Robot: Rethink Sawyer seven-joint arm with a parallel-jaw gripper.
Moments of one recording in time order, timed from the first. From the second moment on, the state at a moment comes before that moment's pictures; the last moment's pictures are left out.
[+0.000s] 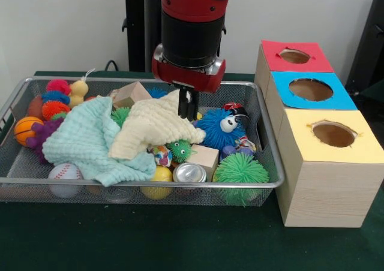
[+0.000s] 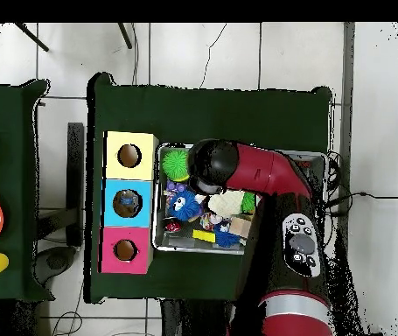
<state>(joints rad) -0.23 -0.54 -0.05 1.40 -0.02 0.80 1.87</state>
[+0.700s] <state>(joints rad) -0.26 -0.59 -0.05 1.44 -0.02 0.77 1.87</state>
